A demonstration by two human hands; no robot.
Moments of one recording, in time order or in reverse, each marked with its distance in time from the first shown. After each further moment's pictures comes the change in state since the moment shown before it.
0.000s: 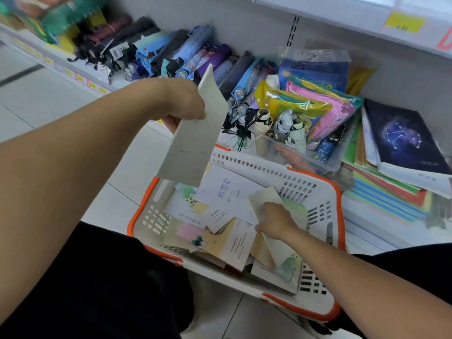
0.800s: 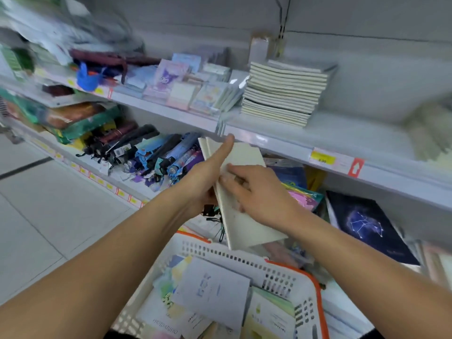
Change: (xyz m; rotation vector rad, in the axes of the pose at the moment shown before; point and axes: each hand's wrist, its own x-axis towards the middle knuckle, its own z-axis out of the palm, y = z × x) left_hand -0.022 0.098 -0.008 -1.100 -0.050 0.230; right_hand -0.108 -0.115 -0.272 0.224 0.630 -0.764
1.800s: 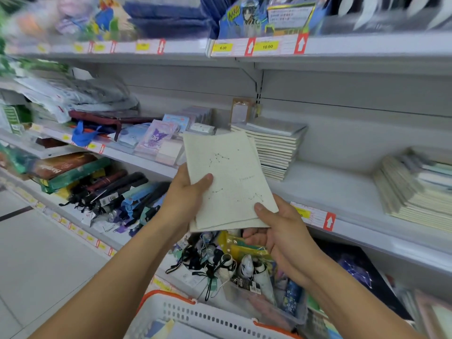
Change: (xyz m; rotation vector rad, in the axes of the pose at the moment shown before) left_hand 0.016 0.049 0.003 -0.076 0.225 0.524; right_hand -0.013 0.005 -0.059 1.130 0.206 0.325
